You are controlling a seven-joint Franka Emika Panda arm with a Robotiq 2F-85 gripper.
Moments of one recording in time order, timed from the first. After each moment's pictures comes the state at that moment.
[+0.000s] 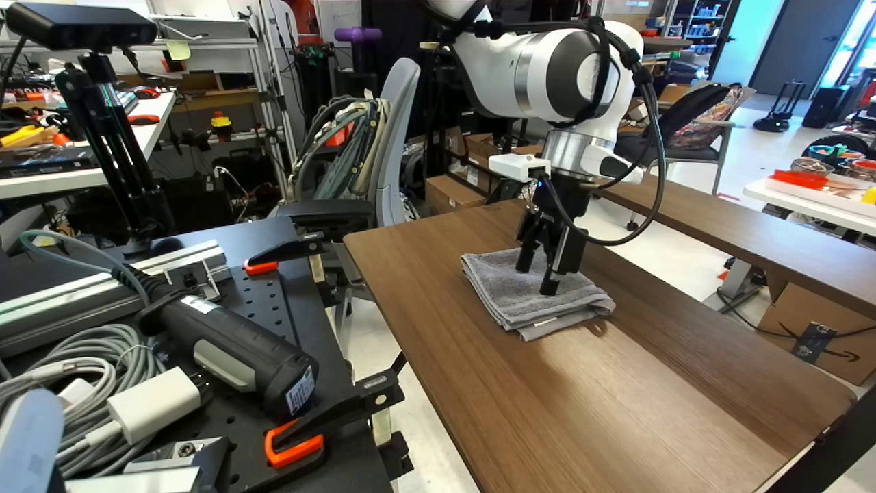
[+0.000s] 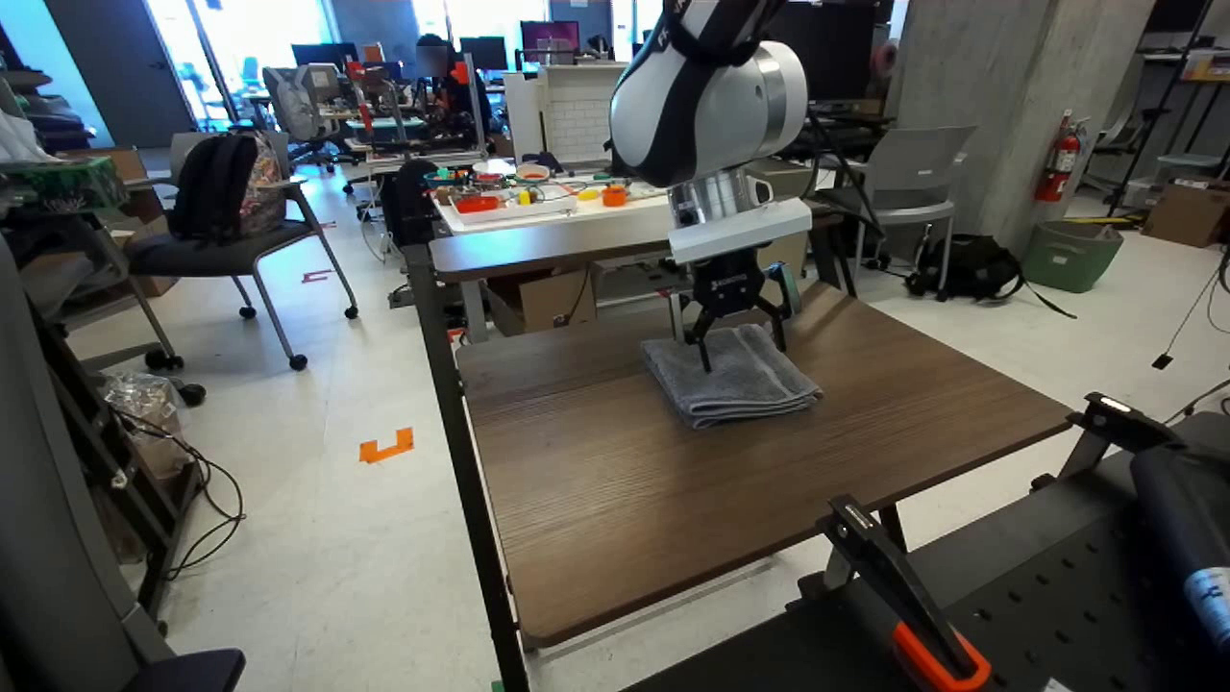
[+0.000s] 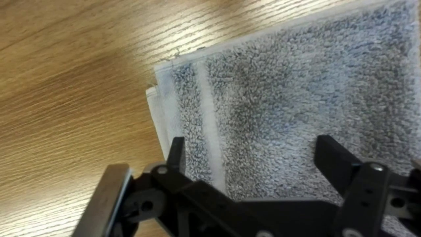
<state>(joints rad) 0.16 1.07 -0.11 -1.31 -0.06 2.06 0.44</state>
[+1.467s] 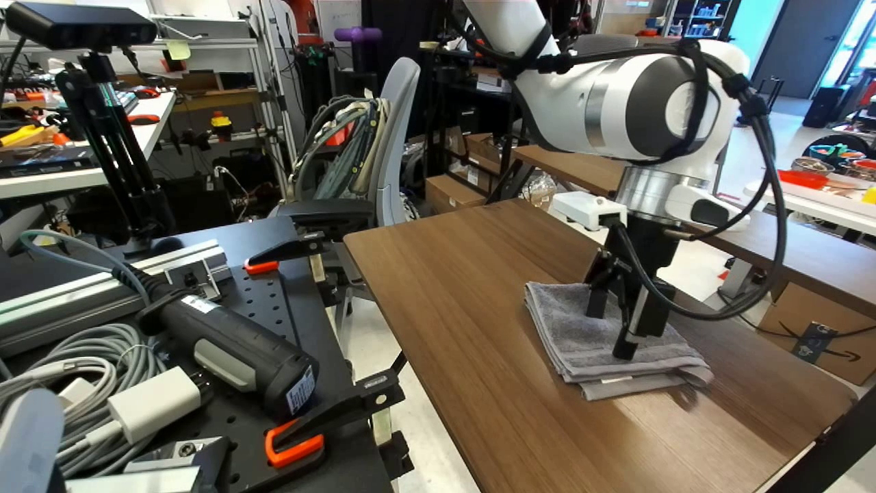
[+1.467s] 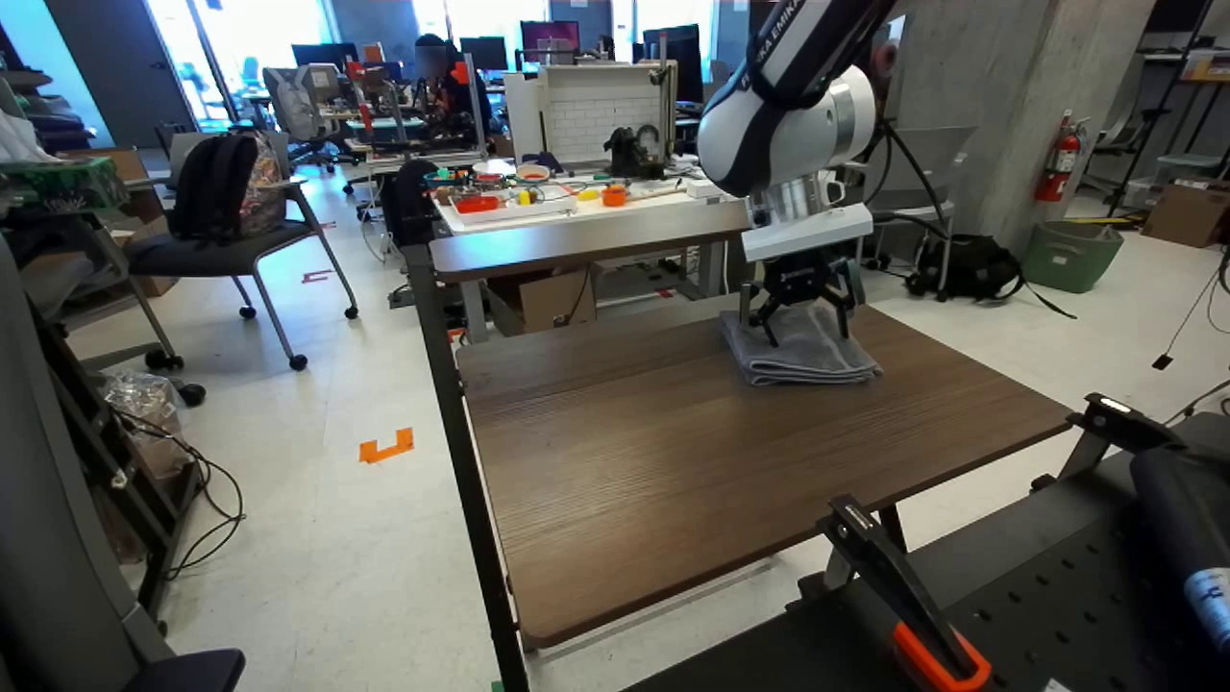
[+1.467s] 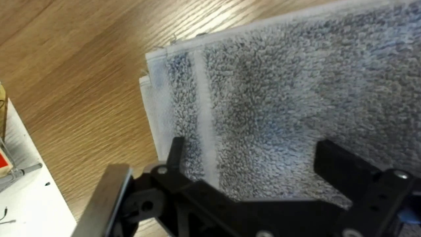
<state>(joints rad) 0.03 1.19 -0.17 -1.15 -0.06 2.05 0.47</state>
